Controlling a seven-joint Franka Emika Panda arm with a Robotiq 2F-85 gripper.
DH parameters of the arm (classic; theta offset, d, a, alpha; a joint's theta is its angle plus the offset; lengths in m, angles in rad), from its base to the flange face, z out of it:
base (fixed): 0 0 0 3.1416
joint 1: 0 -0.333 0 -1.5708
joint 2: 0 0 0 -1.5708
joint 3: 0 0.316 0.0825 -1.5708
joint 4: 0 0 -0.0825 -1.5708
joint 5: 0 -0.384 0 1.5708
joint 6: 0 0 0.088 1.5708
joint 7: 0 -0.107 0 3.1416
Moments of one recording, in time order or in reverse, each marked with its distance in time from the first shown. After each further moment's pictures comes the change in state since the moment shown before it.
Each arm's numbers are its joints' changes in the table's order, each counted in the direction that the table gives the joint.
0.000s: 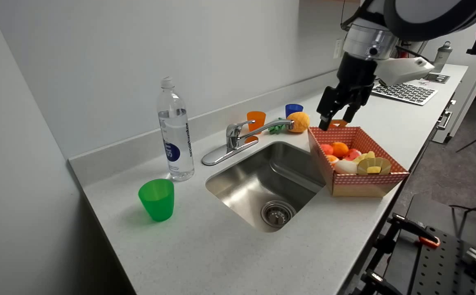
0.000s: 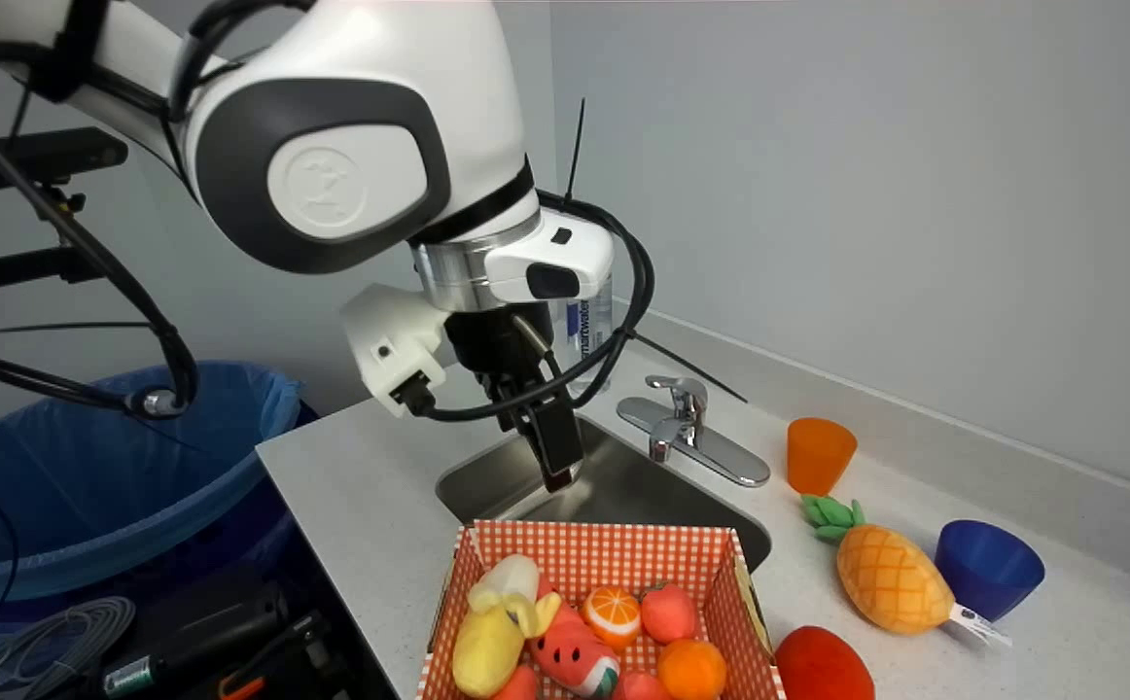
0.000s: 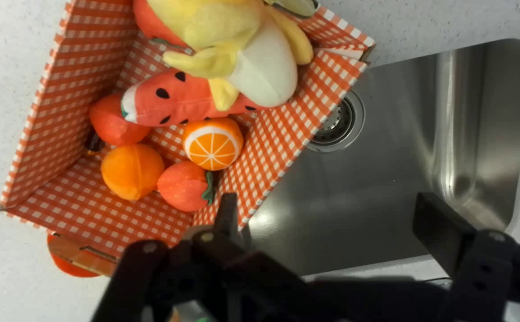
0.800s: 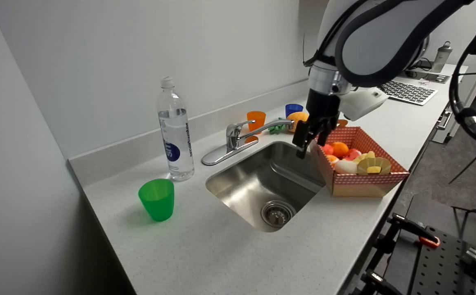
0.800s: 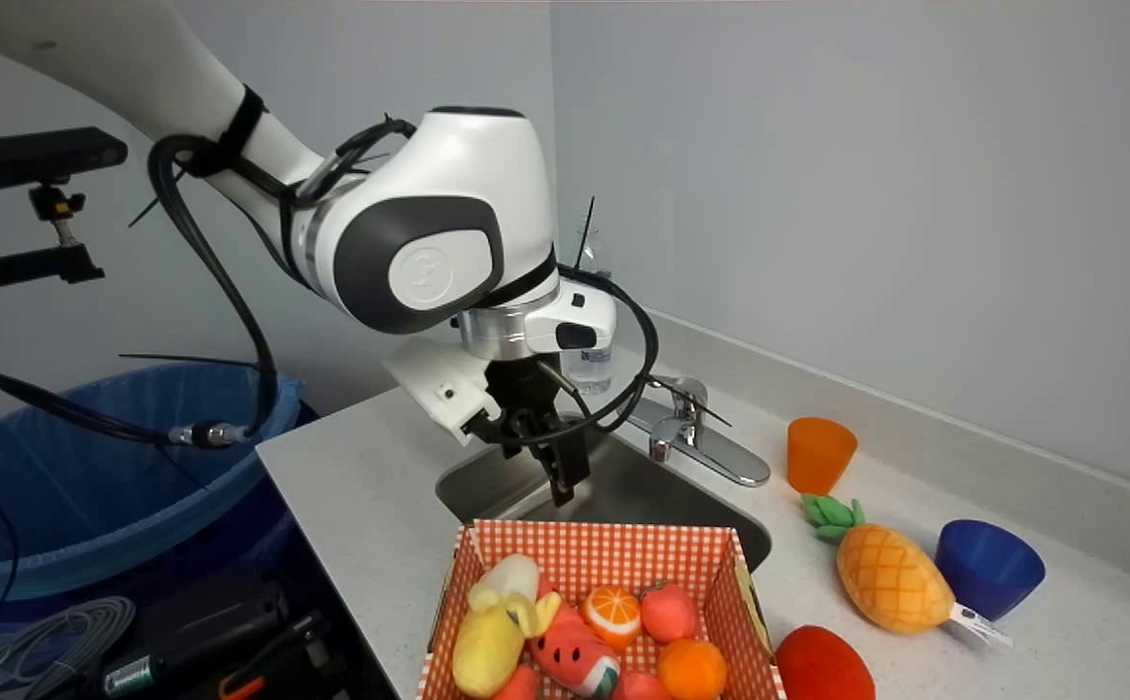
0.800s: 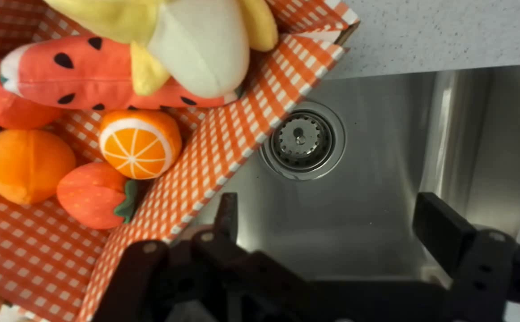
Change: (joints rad) arm -0.067 -0.282 0.037 -0.081 -0.015 -0.123 0.058
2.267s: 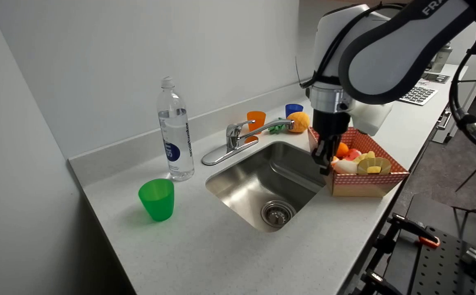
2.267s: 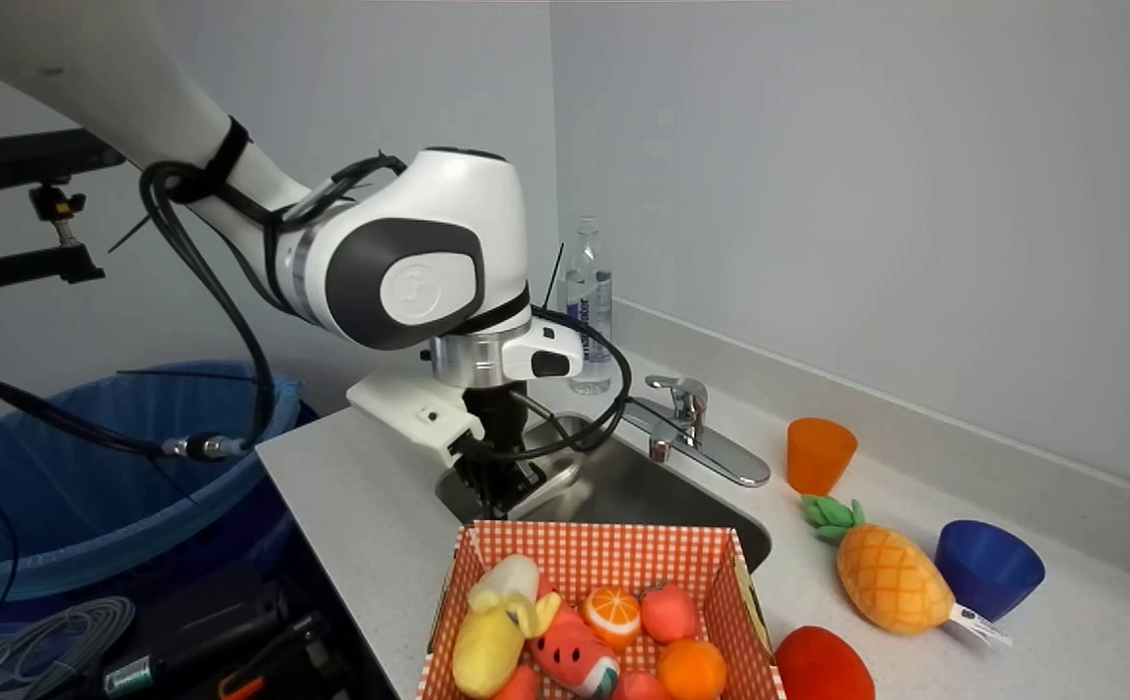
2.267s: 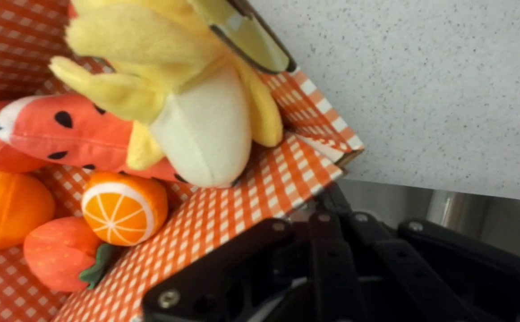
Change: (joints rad) arm -0.018 -0.013 0.018 0.035 0.080 0.108 0.072
